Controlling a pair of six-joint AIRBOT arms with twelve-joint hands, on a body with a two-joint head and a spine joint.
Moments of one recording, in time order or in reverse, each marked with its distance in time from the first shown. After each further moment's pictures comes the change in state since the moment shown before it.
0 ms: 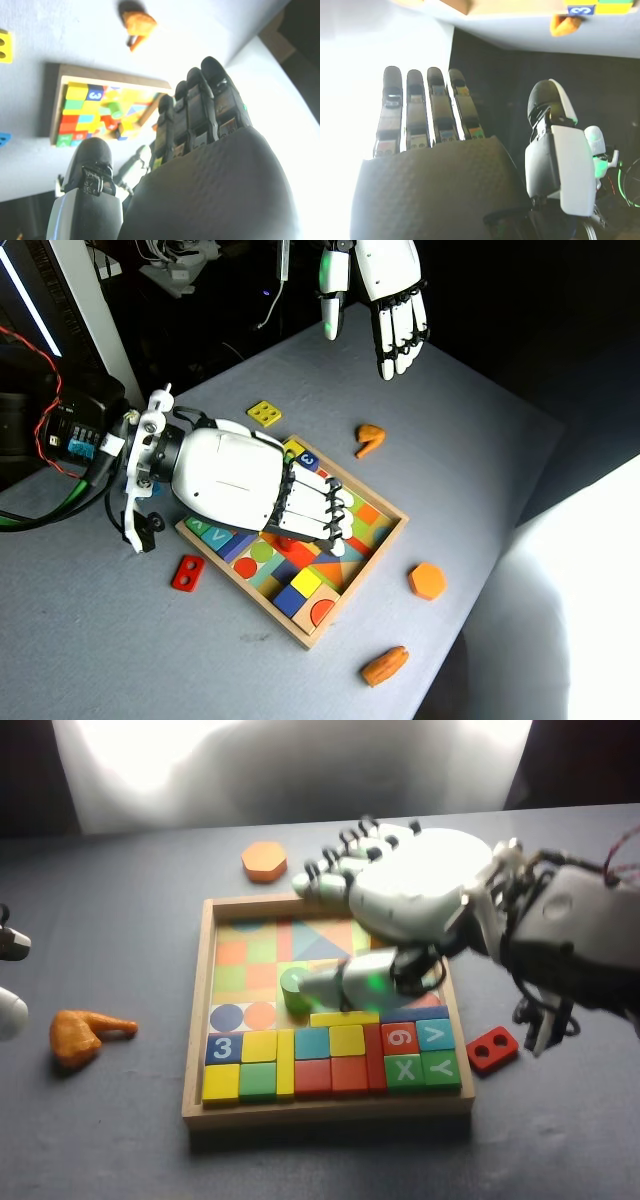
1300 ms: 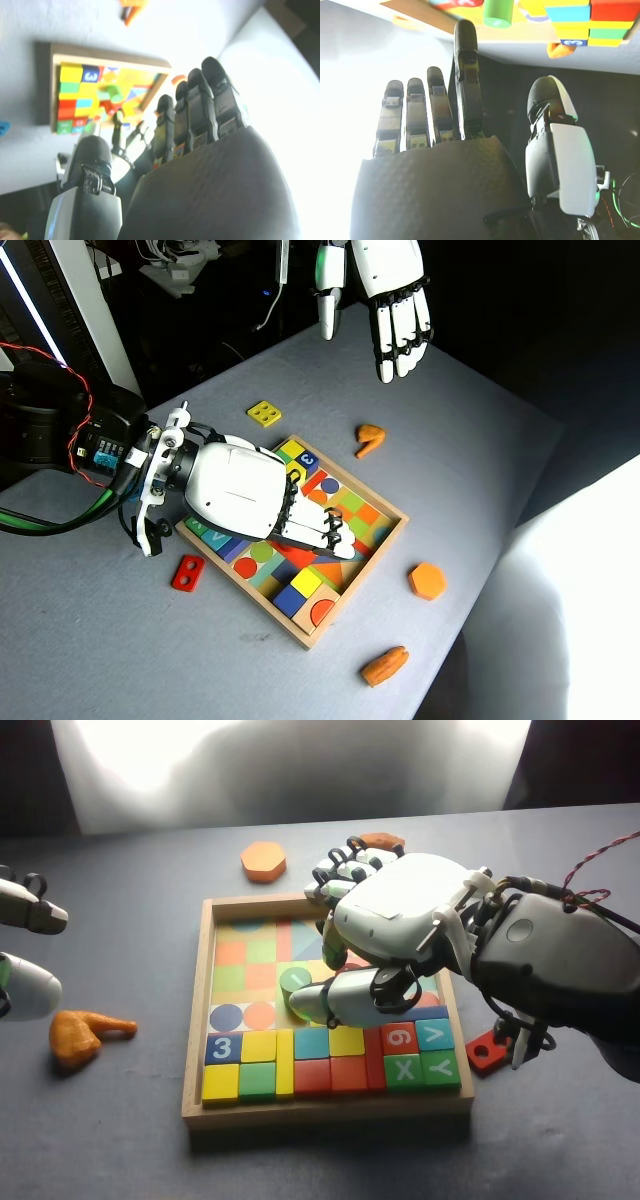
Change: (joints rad) left arm -0.064 -0.037 -0.016 0.007 0.007 0.023; right arm -0.033 -0.075 0.057 -0.005 0.044 0.006
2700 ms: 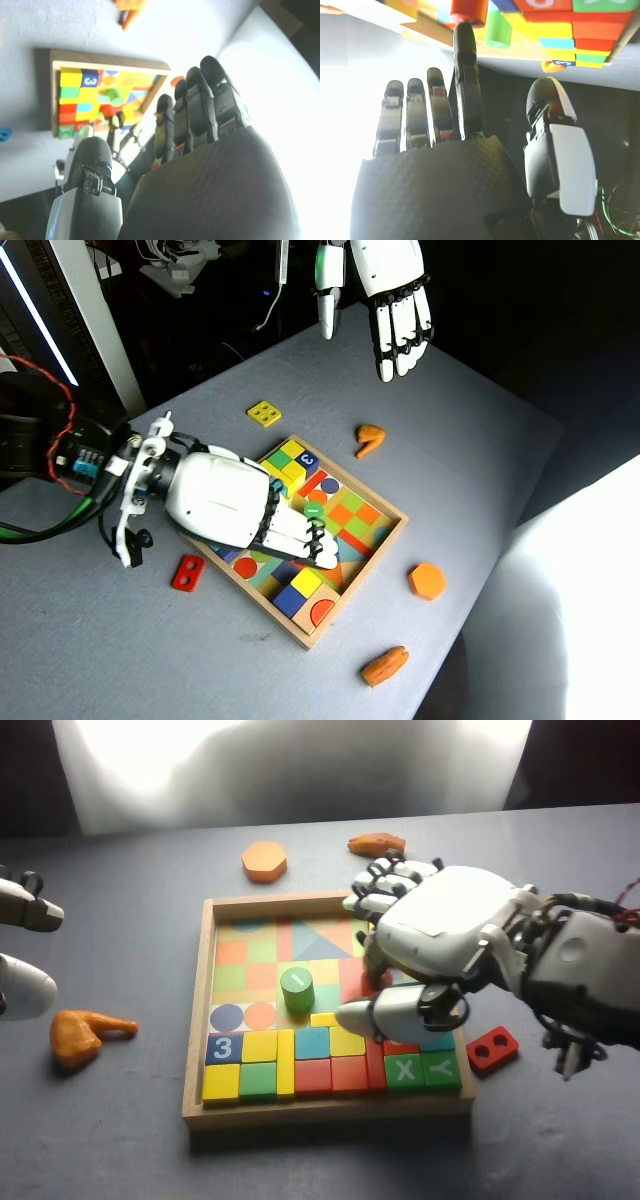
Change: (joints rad) left arm 0.000 0.000 0.000 0.015 0.000 0.023; right arm -0.055 0.090 -0.059 -0.023 0.000 -0.028
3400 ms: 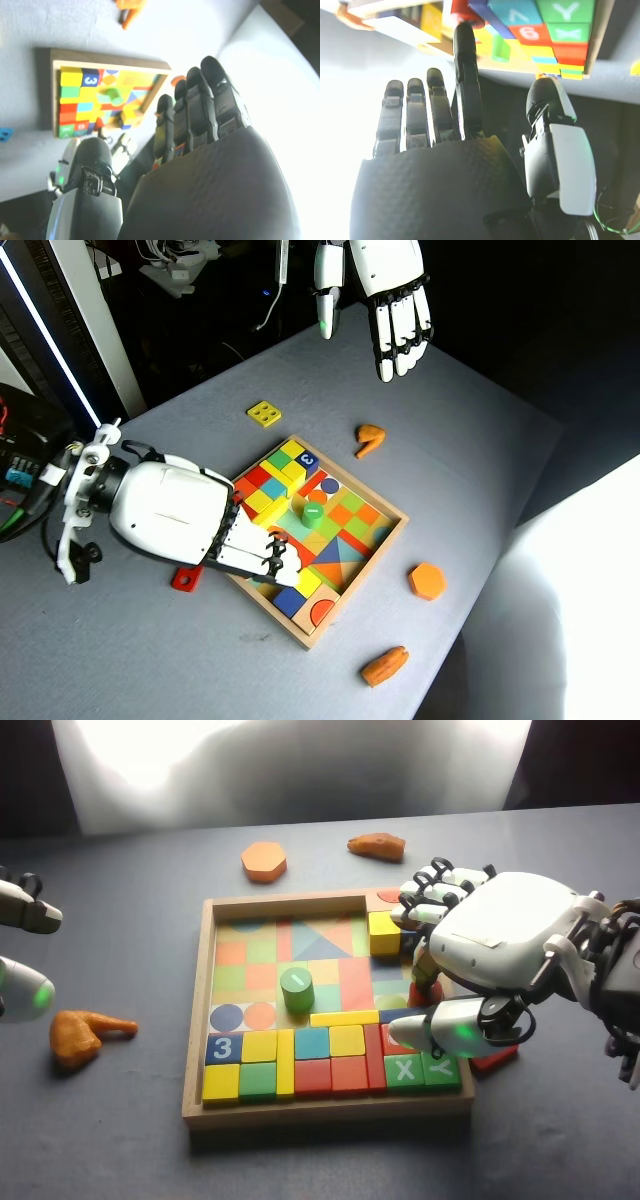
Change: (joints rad) left arm -0.001 0.000 -0.001 -0.001 0.000 0.002; right arm -0.033 0.123 -0.077 -0.008 -0.034 -0.032
